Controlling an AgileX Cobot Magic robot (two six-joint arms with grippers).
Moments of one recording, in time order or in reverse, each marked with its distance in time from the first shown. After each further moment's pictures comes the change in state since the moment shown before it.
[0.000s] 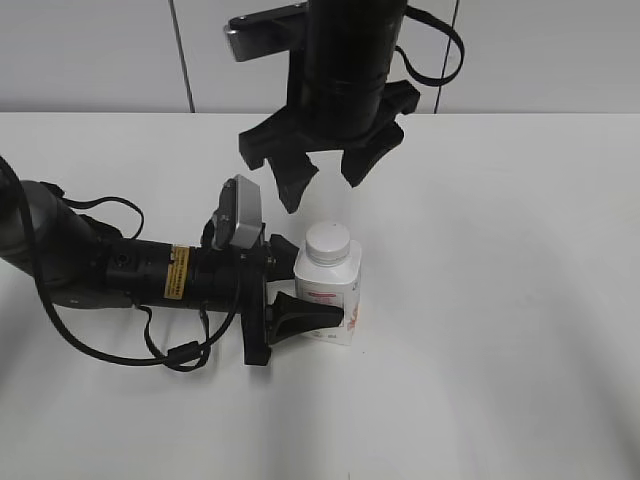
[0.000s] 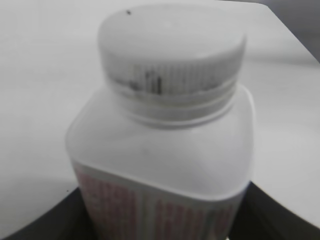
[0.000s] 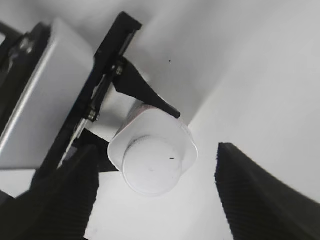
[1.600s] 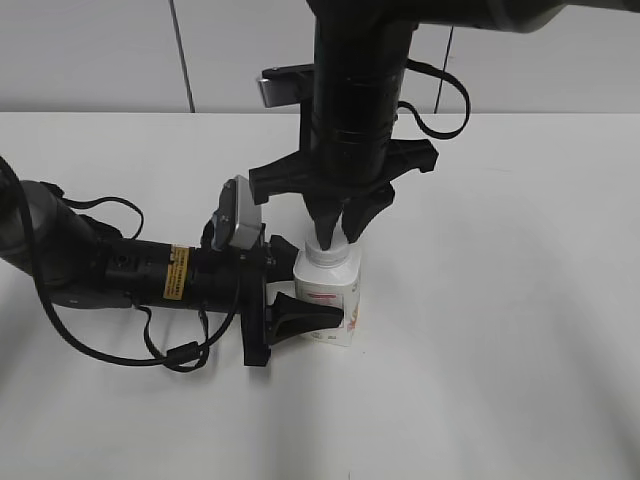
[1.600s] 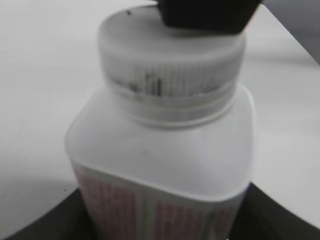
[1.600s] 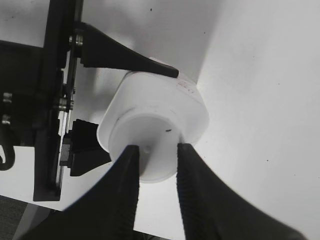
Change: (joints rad) left arm 0.000 0.000 0.000 0.008 -0.001 0.000; right arm 0.000 0.010 0.112 0.024 0.001 0.262
